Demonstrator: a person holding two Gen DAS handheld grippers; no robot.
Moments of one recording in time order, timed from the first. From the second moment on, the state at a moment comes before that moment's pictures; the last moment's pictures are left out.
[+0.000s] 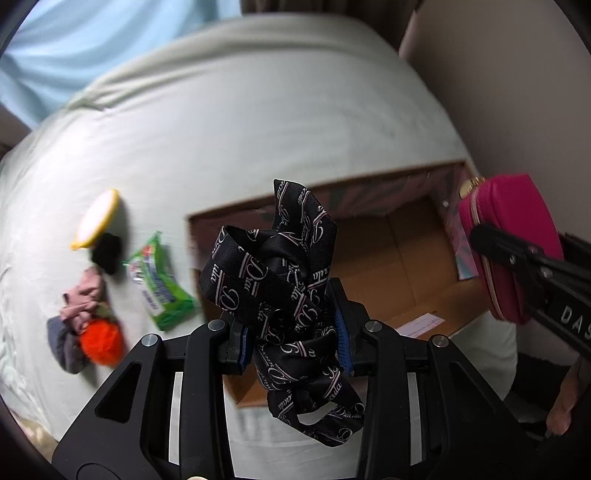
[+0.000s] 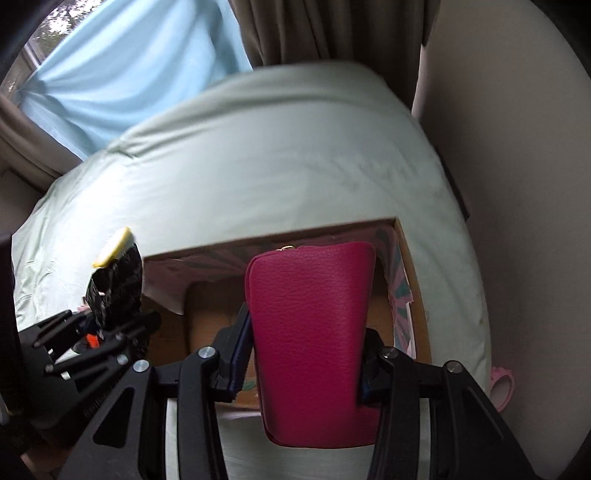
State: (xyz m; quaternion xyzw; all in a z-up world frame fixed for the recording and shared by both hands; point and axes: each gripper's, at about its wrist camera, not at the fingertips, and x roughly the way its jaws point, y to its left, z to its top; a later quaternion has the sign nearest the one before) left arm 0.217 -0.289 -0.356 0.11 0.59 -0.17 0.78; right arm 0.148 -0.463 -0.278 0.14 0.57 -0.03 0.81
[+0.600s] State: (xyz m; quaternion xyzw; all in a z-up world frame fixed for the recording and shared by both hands) left arm 0.231 -0.324 -0.430 0.16 0.62 -0.19 0.74; right arm 0.180 -0.493 -0.379 0.20 0.62 -0.01 0.76
